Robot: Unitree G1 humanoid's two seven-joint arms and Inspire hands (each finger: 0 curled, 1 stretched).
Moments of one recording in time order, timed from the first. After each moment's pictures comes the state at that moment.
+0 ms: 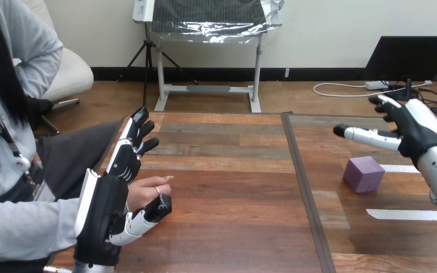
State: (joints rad) left arm -0.15 0.14 0.05 0.97 -0.07 -1.38 -0.22; right arm -0.79 -0.55 0.12 1.33 -0.42 -0.33 -0.04
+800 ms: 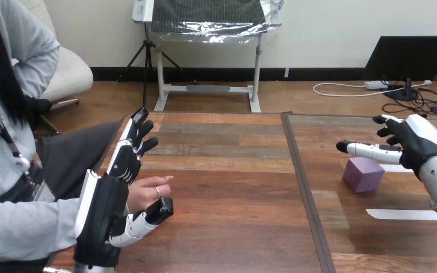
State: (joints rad) left arm -0.15 0.14 0.05 0.97 -0.08 -1.39 -0.23; right arm -0.79 -0.55 0.17 1.35 -0.45 -0.24 -0.04
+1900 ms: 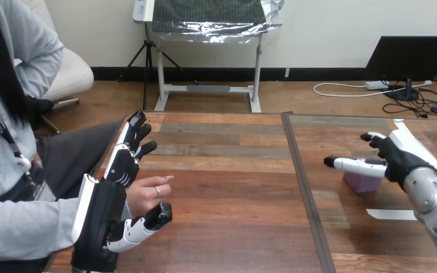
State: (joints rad) left arm -0.13 0.14 0.05 0.97 -0.09 -1.41 -0.23; right arm -0.78 -0.49 0.22 1.36 -0.49 -0.18 -0.05
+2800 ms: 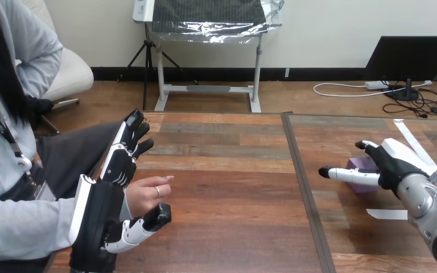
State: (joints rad) left arm -0.13 0.14 0.05 0.97 -0.12 -1.43 -0.24; right arm -0.77 -0.47 0.24 1.37 -0.51 -0.16 -0.04
